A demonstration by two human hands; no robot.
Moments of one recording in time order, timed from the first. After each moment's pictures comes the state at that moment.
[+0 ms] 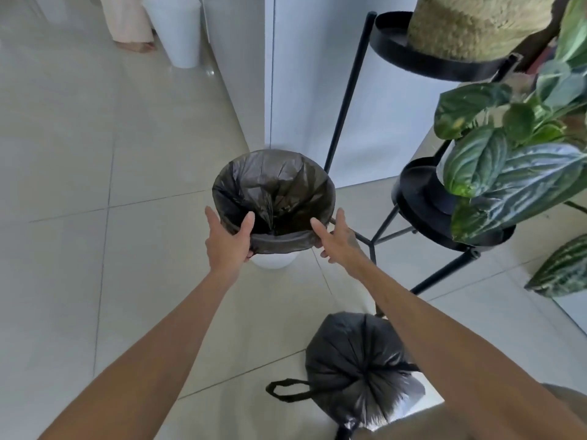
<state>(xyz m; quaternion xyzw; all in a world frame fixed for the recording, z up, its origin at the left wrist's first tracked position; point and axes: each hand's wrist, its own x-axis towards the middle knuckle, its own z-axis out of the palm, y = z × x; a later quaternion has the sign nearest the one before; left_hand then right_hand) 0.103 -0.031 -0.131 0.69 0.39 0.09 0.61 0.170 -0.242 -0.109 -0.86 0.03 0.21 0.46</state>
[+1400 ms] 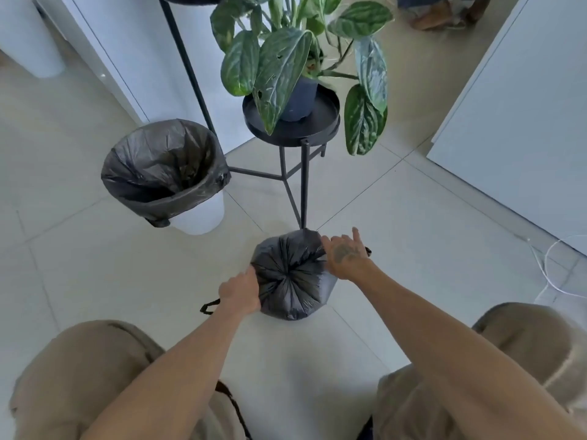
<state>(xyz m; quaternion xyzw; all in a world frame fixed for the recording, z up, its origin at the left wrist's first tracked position) -0.042 -0.219 -0.182 0.95 0.00 -0.32 0.00 -0.011 -0.460 -0.152 -0.97 -0.06 0.25 -0.05</state>
